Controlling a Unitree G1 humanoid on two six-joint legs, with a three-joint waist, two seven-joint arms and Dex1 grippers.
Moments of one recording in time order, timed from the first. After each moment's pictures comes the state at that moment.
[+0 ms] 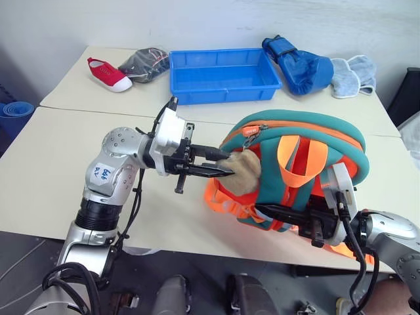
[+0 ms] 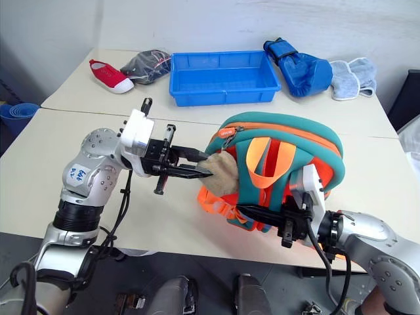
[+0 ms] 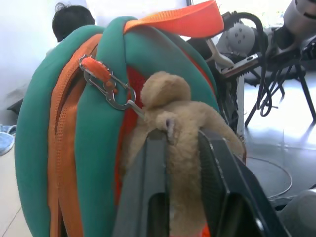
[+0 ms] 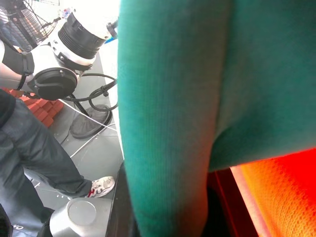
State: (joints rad) left arm -0.74 0.45 -0.09 -0.03 -0.53 0.28 -1.30; right arm 0.01 -0.79 -0.24 -0.70 1.11 0.74 0.72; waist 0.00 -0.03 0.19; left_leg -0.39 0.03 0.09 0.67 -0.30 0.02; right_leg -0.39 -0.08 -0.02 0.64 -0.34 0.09
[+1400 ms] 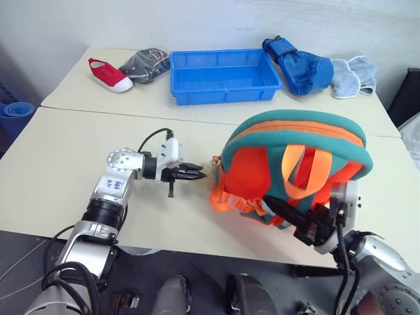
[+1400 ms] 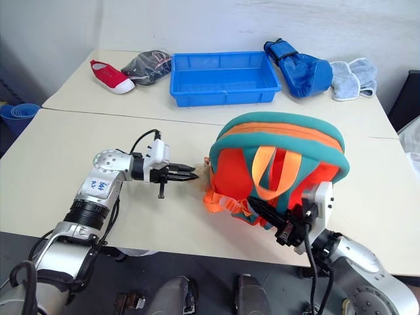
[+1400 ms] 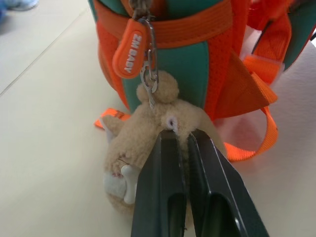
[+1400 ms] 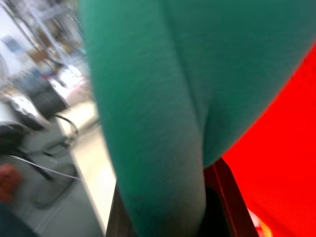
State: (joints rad) left arm -0.73 0.48 -0.11 0.48 -0.23 -0.04 -1.23; right arm 0.24 -0.56 -0.21 -0.72 0.92 0.52 0.57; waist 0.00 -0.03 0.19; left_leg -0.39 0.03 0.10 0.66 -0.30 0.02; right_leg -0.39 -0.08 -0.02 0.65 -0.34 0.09
